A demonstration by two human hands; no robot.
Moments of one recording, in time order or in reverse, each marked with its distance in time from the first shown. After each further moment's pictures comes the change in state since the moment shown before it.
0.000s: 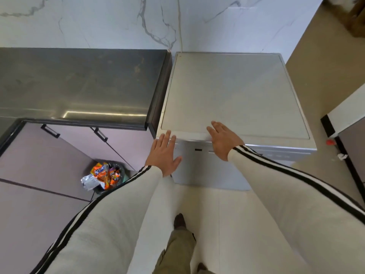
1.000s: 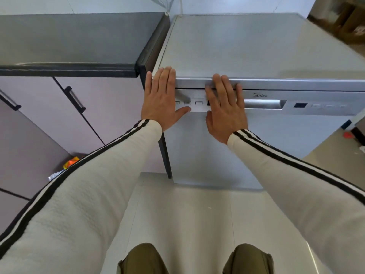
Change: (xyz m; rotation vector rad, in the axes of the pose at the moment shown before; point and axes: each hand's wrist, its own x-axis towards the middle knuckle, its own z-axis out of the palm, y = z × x) left_hand 0.062 -0.042 0.118 0.173 0.760 0.144; right_hand 0.009 -0.053 0.179 -0.260 0.728 0.039
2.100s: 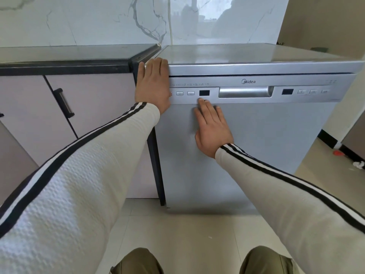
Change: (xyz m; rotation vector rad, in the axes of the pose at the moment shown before) left_hand -0.005 0.006 0.016 0.068 0.251 -0.015; right_hand -0.068 -0.030 0.077 -0.007 0.077 0.001
